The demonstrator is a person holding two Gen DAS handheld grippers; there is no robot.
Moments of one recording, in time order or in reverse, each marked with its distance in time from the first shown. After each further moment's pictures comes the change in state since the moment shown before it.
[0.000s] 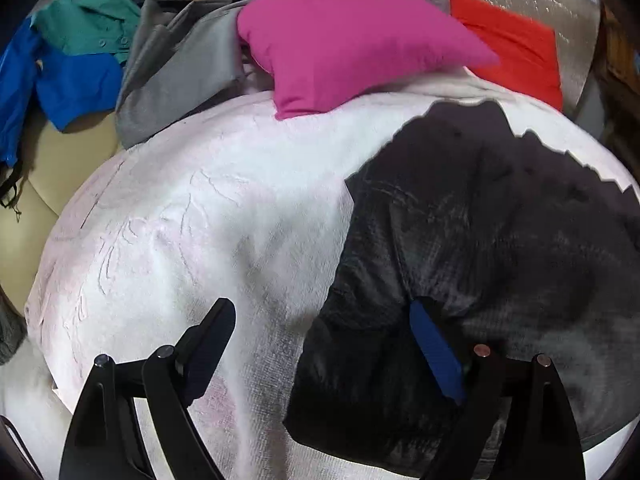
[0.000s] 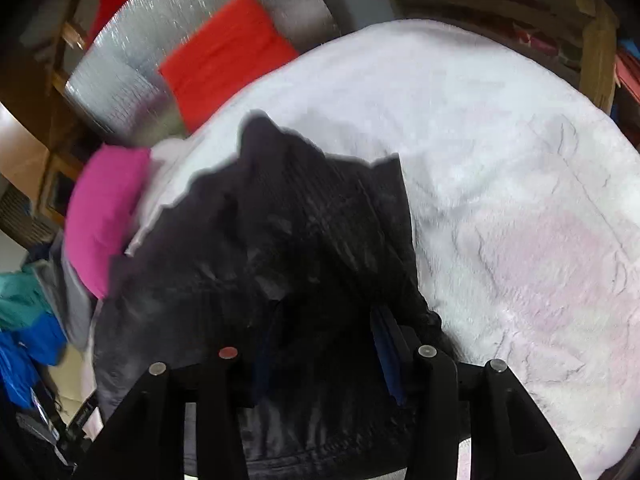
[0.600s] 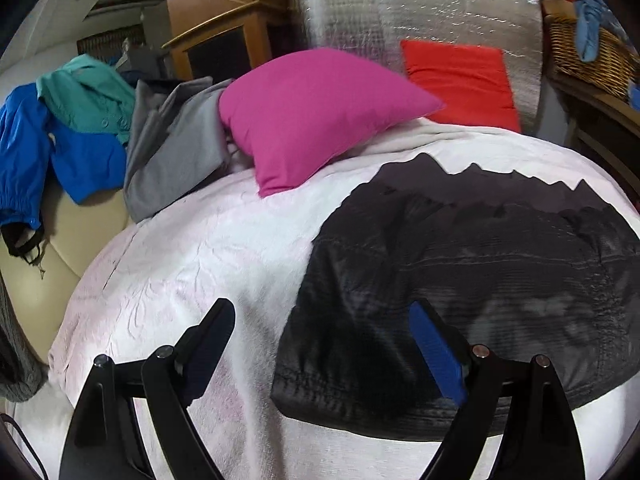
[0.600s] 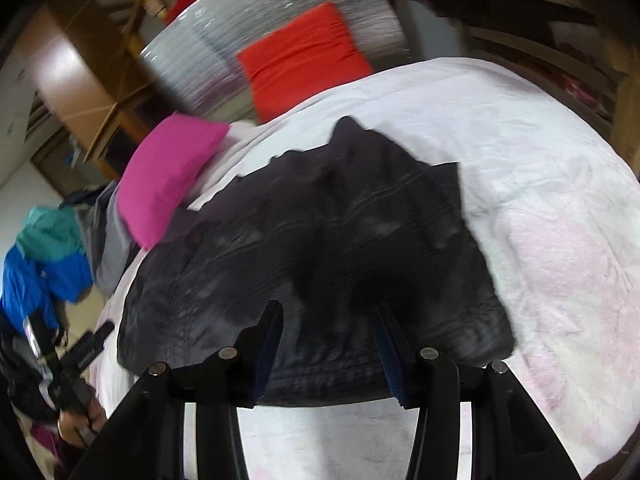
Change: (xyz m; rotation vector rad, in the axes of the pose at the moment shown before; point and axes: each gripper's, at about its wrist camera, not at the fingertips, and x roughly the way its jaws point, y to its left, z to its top) left arm -0.075 -0.022 -0.011 0.123 -0.229 -0.031; right arm -0.050 0.043 -0.053 -0.219 -0.018 0.149
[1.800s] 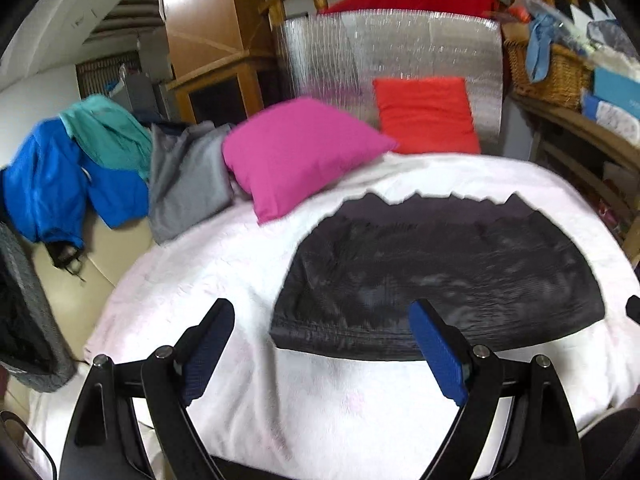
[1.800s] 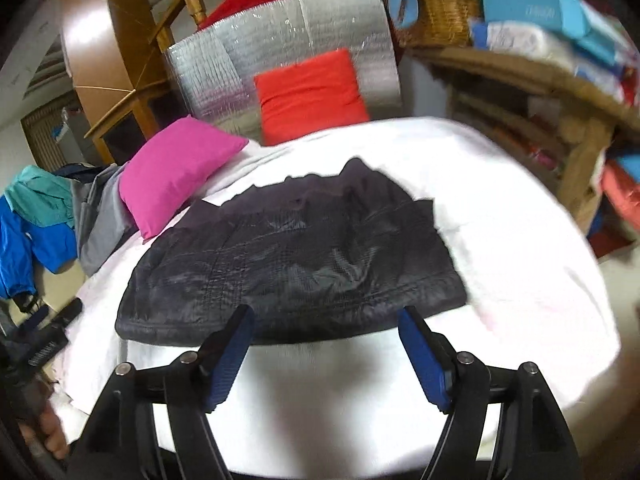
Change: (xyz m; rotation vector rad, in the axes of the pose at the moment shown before) left arm -0.167 -0.029 -0.017 0.032 -0.109 -0.005; right arm -0.123 0.091 -0.069 -0.135 -0.186 -0.230
